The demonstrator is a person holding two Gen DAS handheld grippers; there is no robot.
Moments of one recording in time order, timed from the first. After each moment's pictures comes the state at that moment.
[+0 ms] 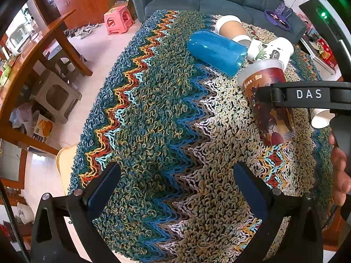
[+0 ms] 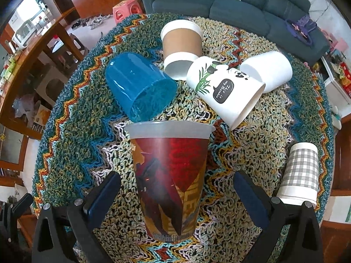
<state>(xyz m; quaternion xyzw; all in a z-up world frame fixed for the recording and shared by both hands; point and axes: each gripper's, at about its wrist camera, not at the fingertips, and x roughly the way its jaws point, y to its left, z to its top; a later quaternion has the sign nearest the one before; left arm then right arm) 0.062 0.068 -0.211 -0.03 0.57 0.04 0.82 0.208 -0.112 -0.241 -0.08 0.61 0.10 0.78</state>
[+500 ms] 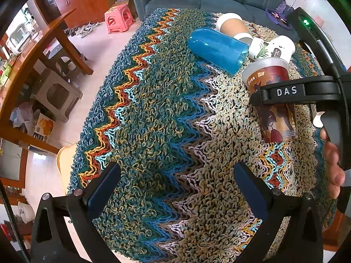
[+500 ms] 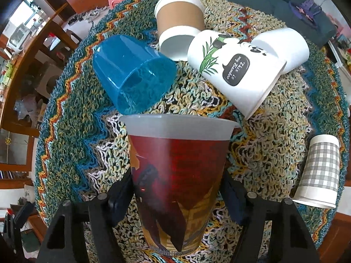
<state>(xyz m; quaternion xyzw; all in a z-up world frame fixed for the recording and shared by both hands) 0.064 0.068 -0.214 -0.02 0.57 0.05 0.82 0.221 -0.113 -0.270 -0.05 0.65 0.10 0.75</state>
